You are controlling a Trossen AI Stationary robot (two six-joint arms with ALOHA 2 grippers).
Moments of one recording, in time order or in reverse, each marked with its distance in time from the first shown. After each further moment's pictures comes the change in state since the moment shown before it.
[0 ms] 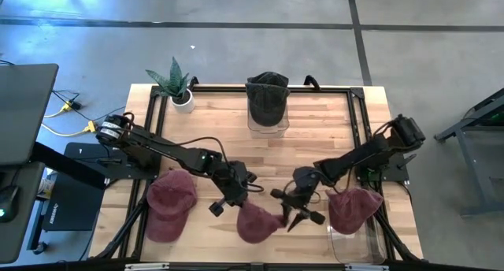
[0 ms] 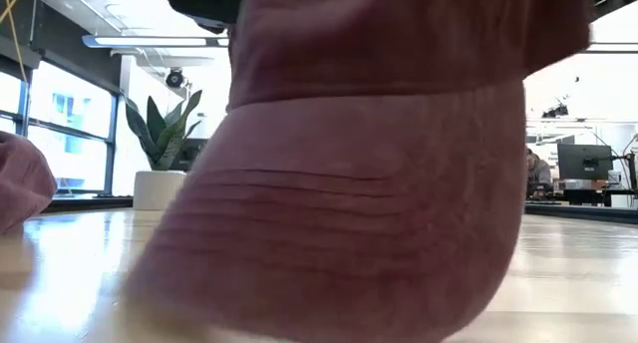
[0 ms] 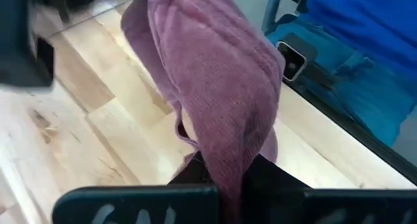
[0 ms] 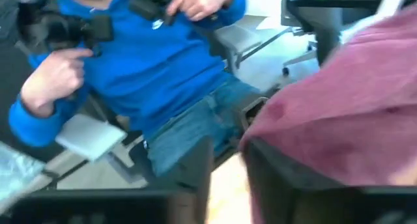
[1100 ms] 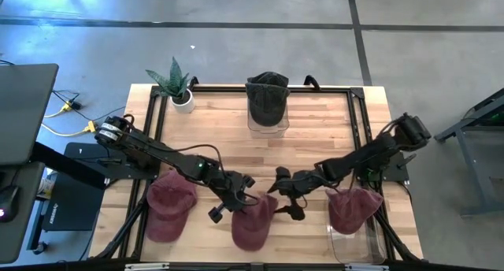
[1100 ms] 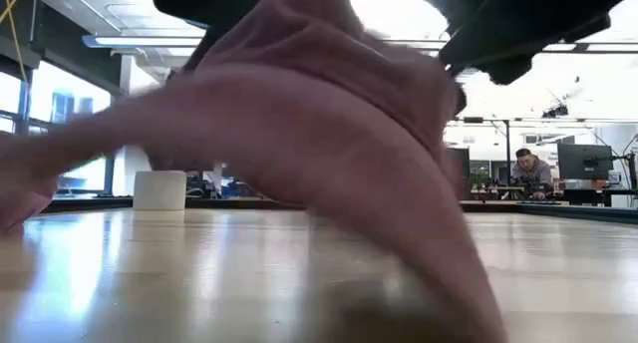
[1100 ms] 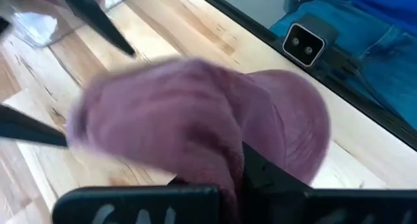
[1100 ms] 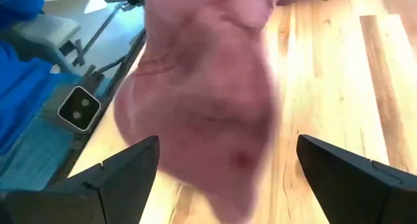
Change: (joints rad) left arm -0.075 0.000 -0.001 -0.005 -0.167 0.024; right arm 0.016 -0.057 0.018 -0.284 0.661 0.173
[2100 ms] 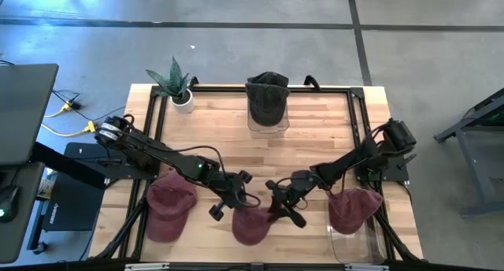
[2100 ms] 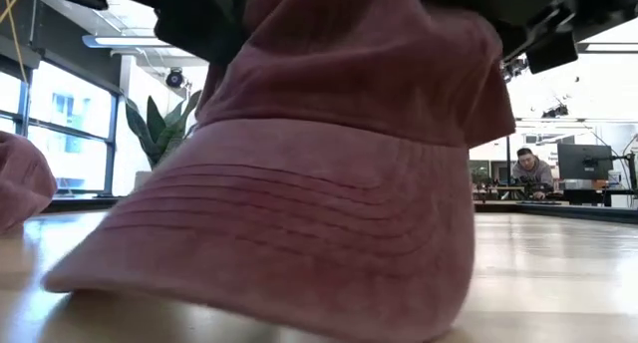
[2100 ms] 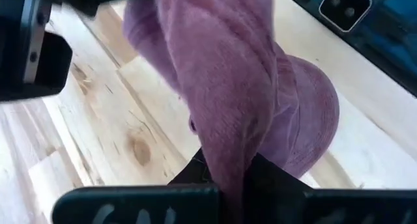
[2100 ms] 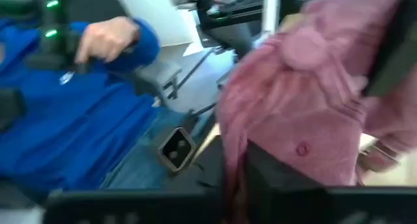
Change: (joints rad) left arm 0.000 0.000 0.000 -0.091 -0.136 -0.025; right arm 0.000 0.162 -0.001 0.441 -0.315 0.077
